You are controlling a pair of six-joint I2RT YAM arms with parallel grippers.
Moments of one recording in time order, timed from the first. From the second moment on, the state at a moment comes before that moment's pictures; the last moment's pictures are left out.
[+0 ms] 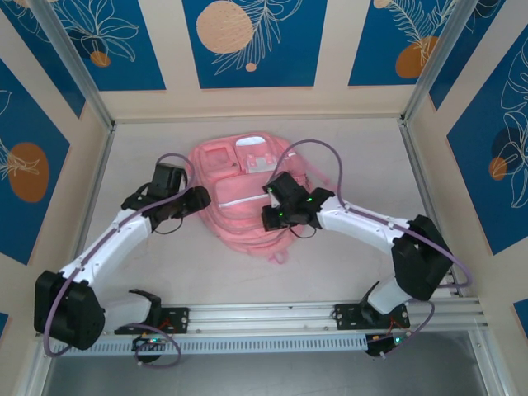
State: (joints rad) left arm -0.34 1.18 0.89 -0.60 0.11 -0.68; right arm 0.82 1.55 1.07 -0.53 -0.13 0.53
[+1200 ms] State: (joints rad) left arm -0.38 1.29 0.78 -0.37 0.36 -0.82; right arm 0.83 1.52 1.08 -0.56 -0.08 0.37
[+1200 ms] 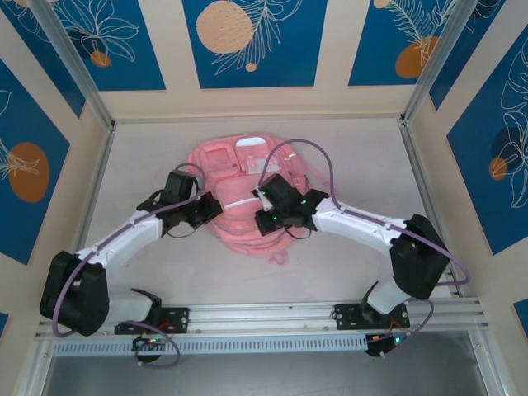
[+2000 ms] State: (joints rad) left arm -0.30 1.25 0.84 -0.55 0.32 -0.47; right arm 0.51 1.63 1.18 -0.56 -0.21 -0.04
